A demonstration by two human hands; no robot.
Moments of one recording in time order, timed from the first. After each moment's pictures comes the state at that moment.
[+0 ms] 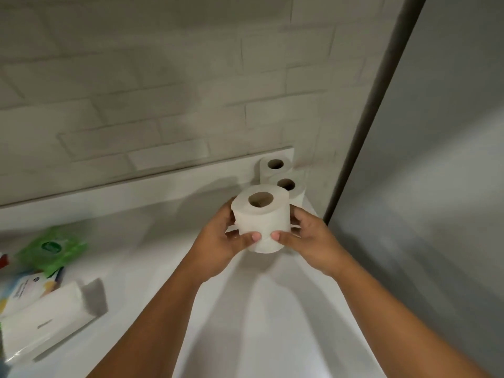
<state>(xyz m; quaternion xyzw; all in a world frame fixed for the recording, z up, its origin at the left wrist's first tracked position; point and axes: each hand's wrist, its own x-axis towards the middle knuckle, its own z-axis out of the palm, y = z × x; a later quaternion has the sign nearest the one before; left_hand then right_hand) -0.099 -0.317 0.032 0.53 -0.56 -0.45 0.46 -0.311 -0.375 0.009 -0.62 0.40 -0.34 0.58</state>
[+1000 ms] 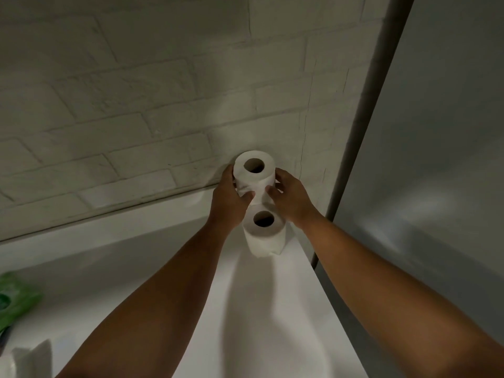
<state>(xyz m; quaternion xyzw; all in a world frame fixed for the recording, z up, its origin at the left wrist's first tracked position) -0.146 -0.542 0.008 0.67 -0.56 -0.22 0.45 -0.306 -0.577 0.009 -0.70 0.47 -0.37 0.40</state>
